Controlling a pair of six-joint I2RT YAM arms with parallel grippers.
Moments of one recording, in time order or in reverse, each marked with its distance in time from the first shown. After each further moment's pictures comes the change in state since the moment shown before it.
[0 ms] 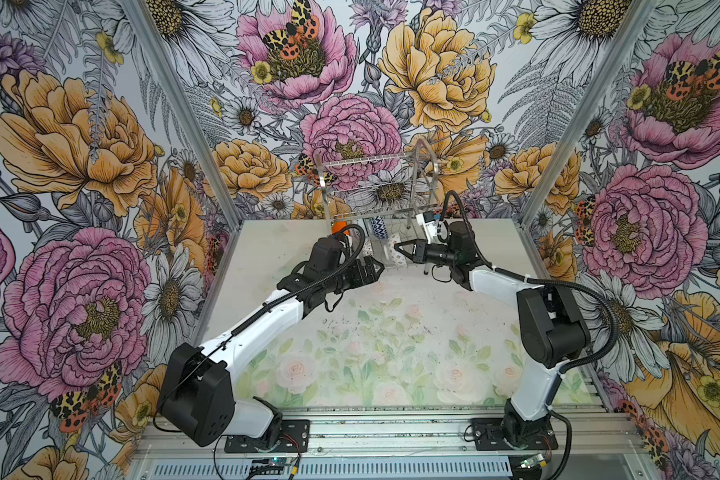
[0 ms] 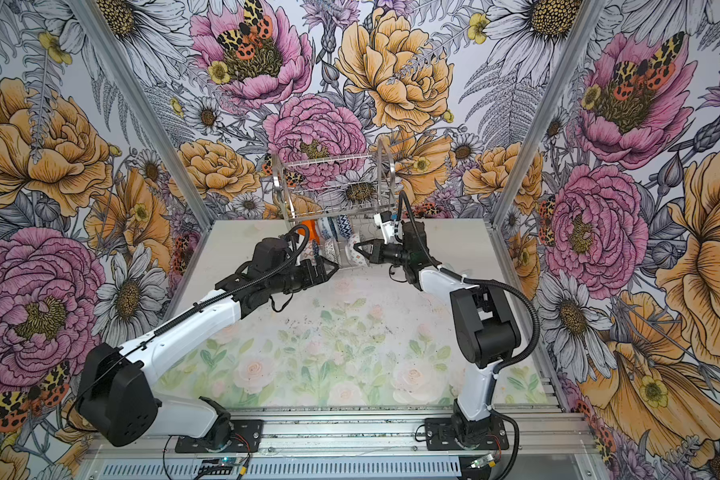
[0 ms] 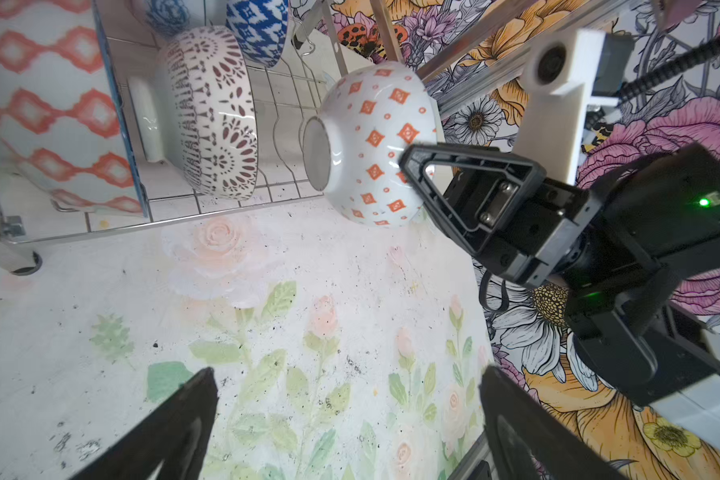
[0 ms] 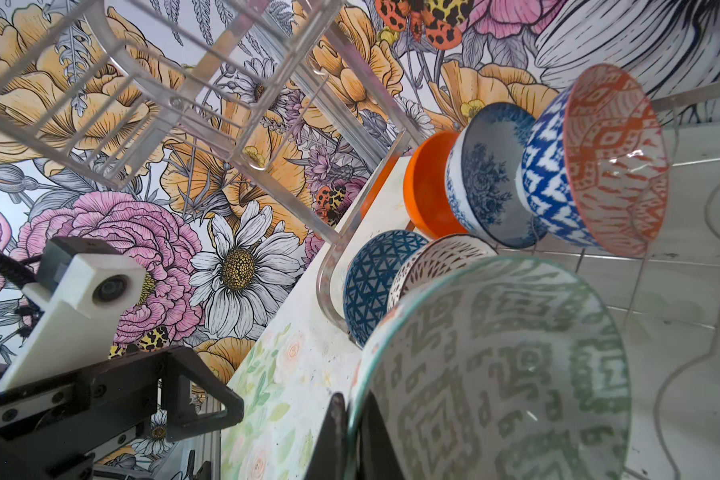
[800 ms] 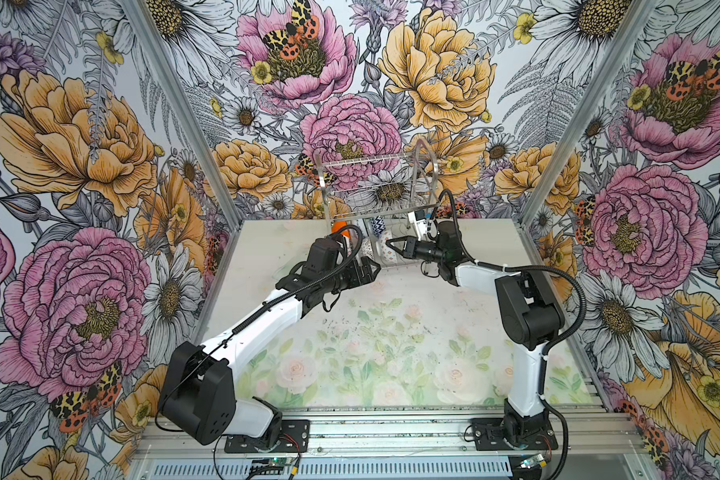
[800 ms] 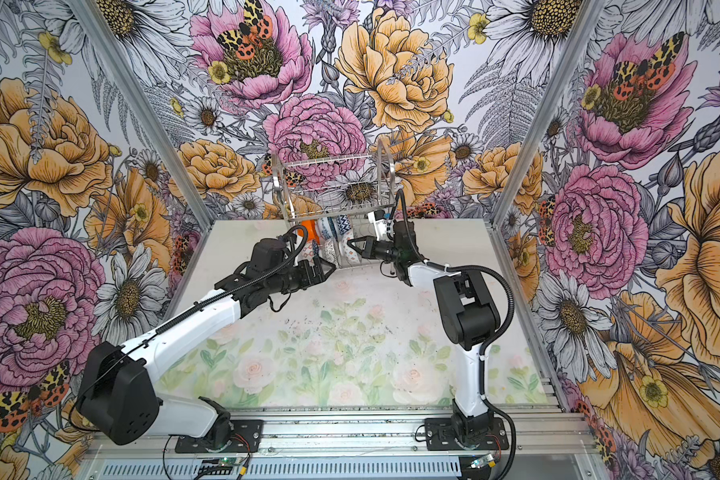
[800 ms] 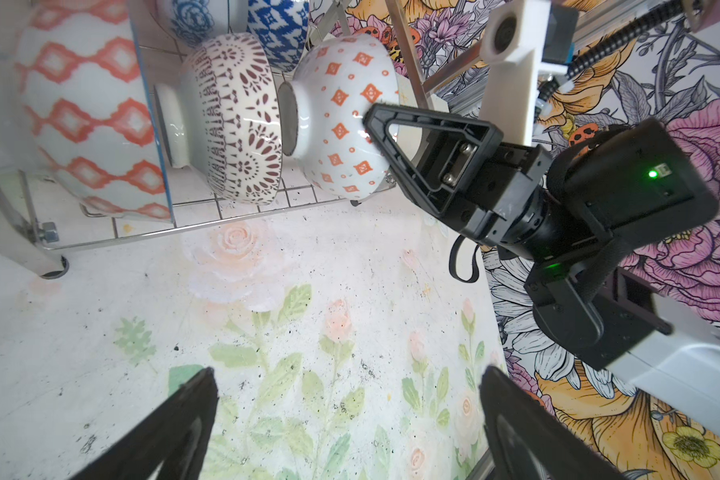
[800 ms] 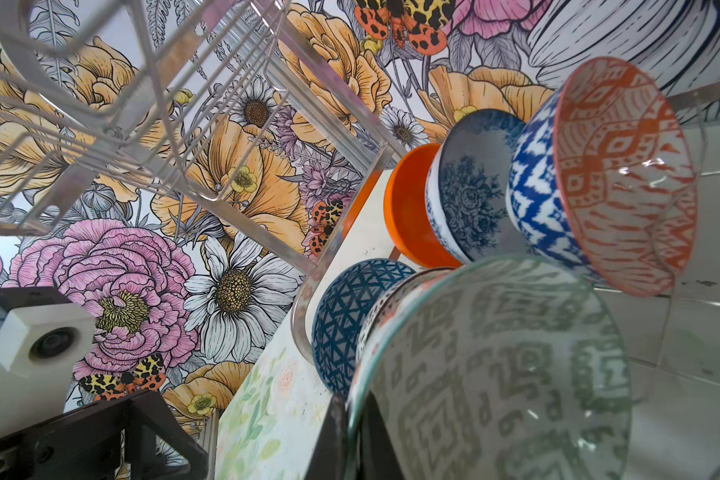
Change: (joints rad) left arm 0.034 0.006 -0.017 0.011 0.005 0.019; right arm 0.029 0.173 0.103 0.106 0.028 0.086
